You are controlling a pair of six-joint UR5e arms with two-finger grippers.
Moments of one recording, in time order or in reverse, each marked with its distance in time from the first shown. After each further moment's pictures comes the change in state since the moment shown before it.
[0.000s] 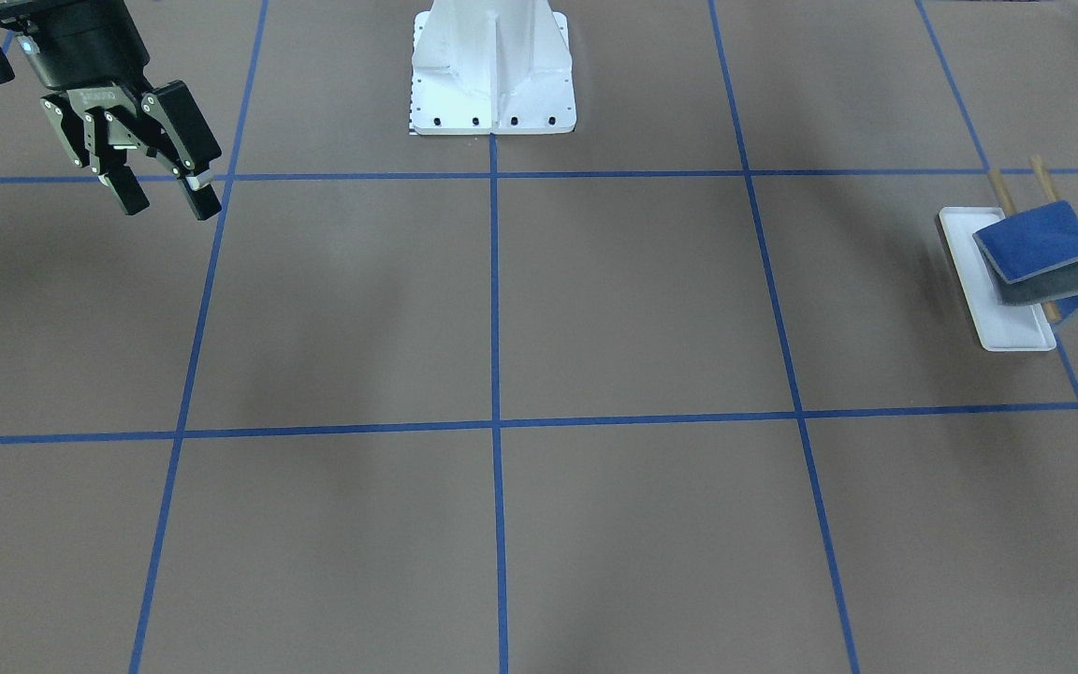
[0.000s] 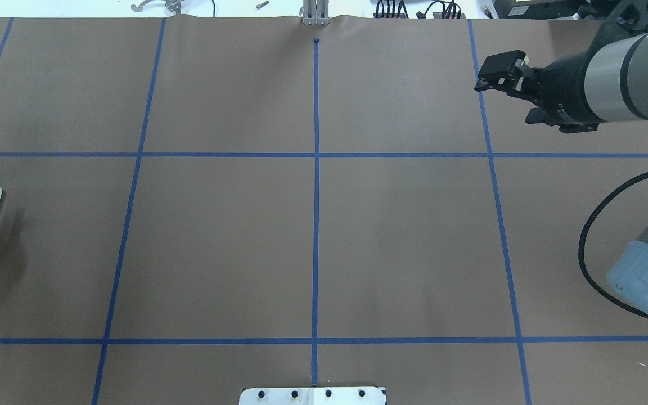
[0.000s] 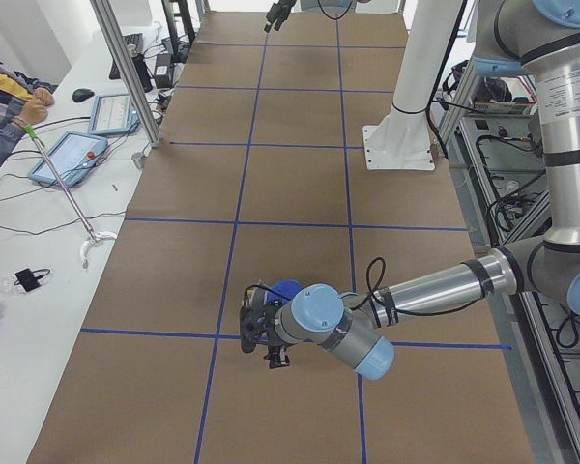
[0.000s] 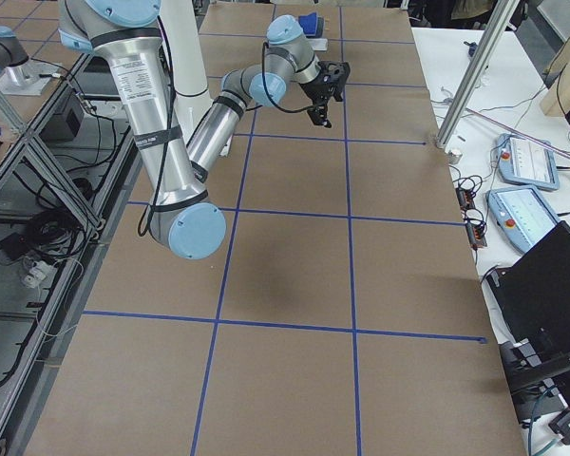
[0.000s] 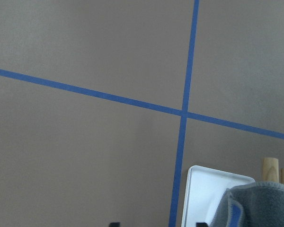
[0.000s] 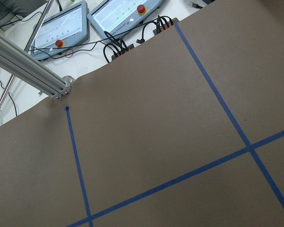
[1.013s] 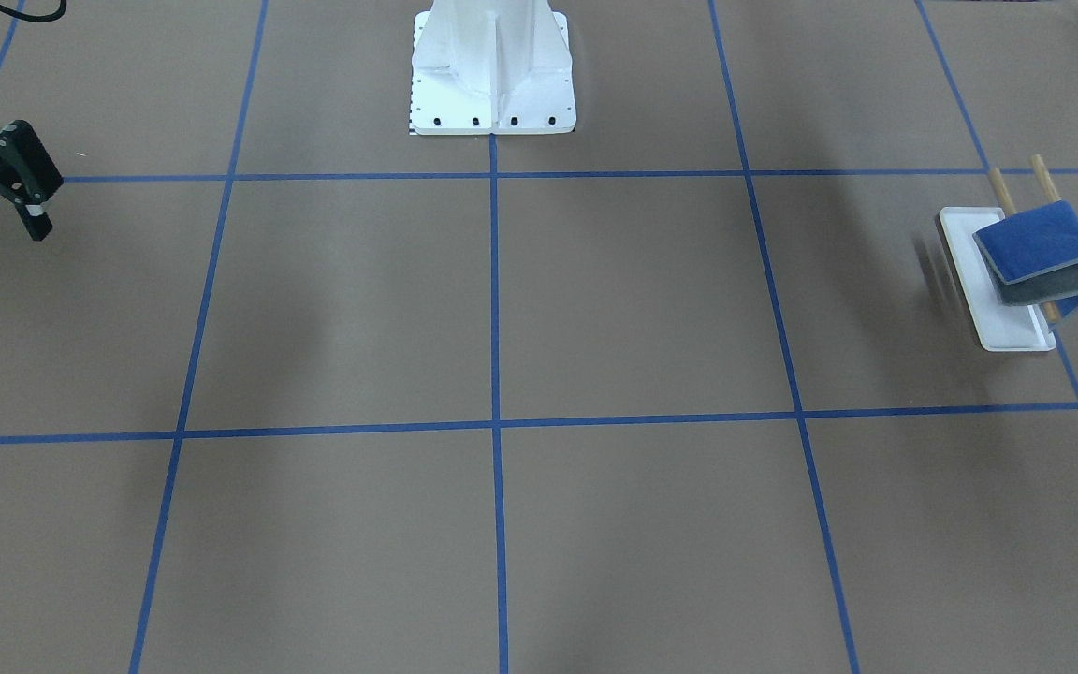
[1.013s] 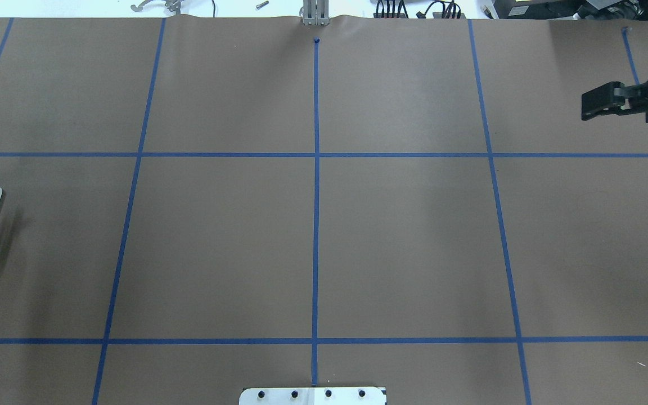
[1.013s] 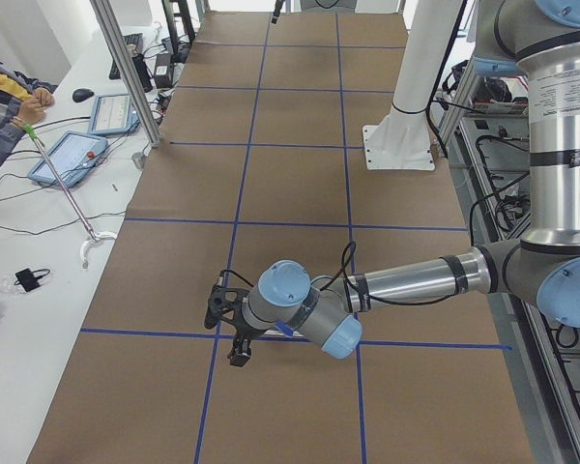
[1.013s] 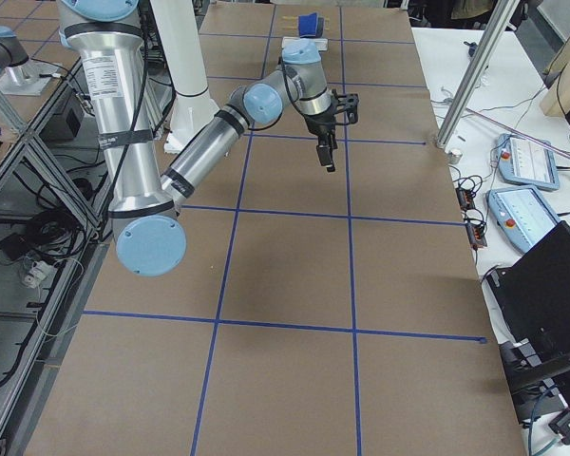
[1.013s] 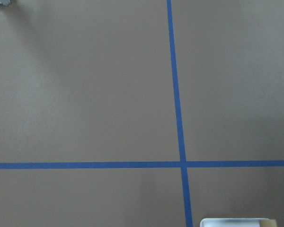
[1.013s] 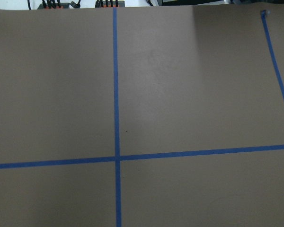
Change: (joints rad) left arm -0.004 -0.116 -0.011 0.183 0.125 0.302; right arm 0.237 -0.179 -0.020 -0.197 0.187 -0.721
